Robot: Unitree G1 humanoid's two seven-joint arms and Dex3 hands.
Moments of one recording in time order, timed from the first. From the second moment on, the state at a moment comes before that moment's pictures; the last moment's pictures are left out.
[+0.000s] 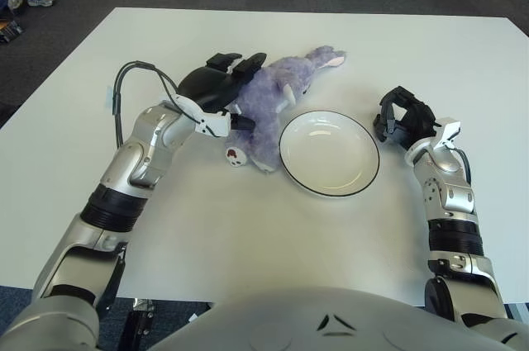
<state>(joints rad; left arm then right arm) -0.39 0.52 -0.25 -0.09 0.74 -0.14 -0.33 -0.22 -0.21 -0.21 0.14 0.22 0.19 0.16</state>
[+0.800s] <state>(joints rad) -0.46 0.47 -0.32 0.03 0.83 -0.13 -0.27 -0.21 -0.21 -0.21 0.12 0.22 0.21 0.17</state>
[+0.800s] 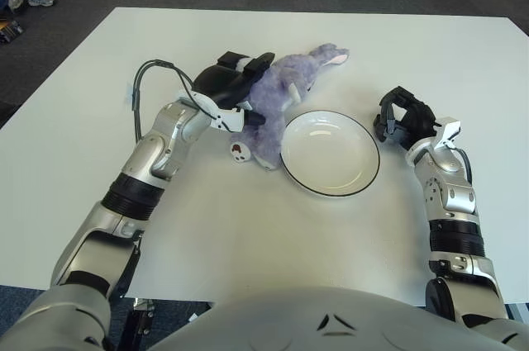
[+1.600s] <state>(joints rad) -0.51 0.45 -0.37 0.12 0.82 -0.18 -0.21 -0.20 -0.21 -0.21 0.11 0.22 0.22 0.19</state>
